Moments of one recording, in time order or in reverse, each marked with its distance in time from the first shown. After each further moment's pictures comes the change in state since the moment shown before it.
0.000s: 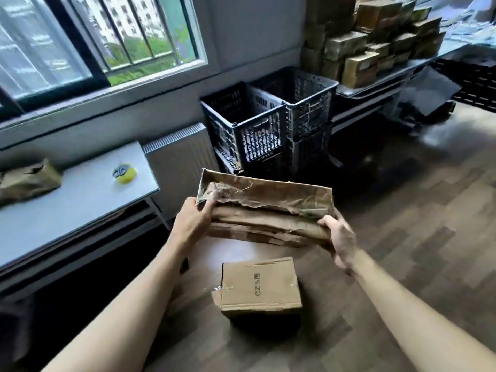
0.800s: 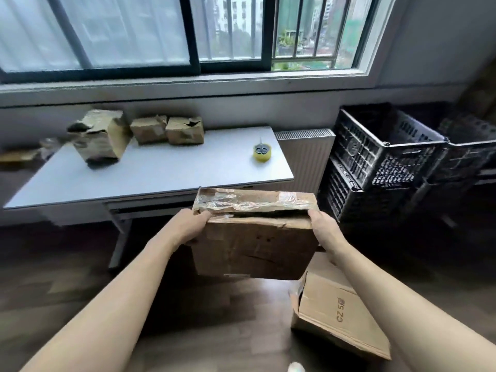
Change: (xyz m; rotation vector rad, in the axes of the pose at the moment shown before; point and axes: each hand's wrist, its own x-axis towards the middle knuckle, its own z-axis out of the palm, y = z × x) left_hand -0.042 -0.291 -0.355 -0.058 0.079 -0.415; right_hand -0.076 0.088 0.439 -0.615 -0.274 -0.059
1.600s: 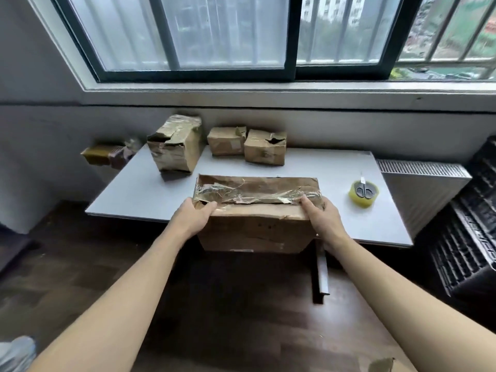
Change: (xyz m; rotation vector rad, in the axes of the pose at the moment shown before) left_hand 0.233 -0.082 -0.202 -0.102 0.337 -0.167; right_hand 0.195 -0.154 0.289 0.118 -0.248 -0.202
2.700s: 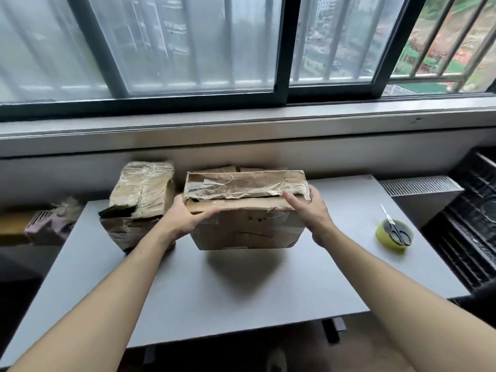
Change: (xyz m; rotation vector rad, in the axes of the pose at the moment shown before) left_hand 0.337 0.075 -0.060 0.000 -0.296 0.193; right_hand 0.228 -0.088 0.169 0.025 0.149 0.020
